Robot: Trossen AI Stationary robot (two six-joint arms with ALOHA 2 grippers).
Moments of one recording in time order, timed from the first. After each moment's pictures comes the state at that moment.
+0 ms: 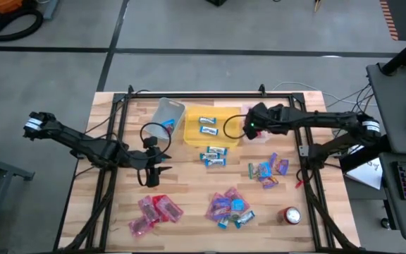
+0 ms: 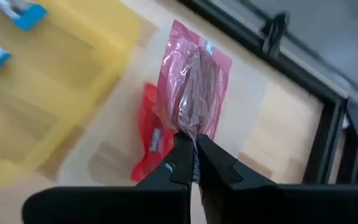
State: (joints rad) left arm -0.32 0.97 0.57 -0.27 -0.38 -0.24; right arm -0.27 1.35 1.00 -0.91 0.53 0.63
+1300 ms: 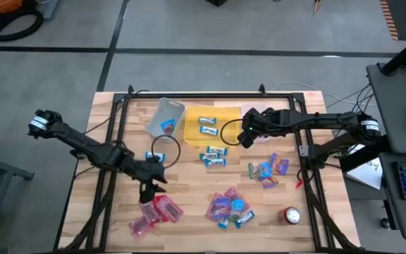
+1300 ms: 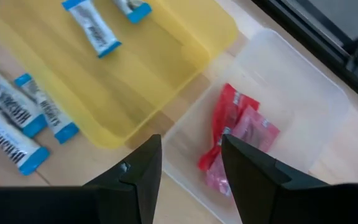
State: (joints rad) left arm -0.40 1.09 0.60 -0.30 0.00 -0.52; right arm -0.18 1.36 1.07 -0.85 0.36 0.54
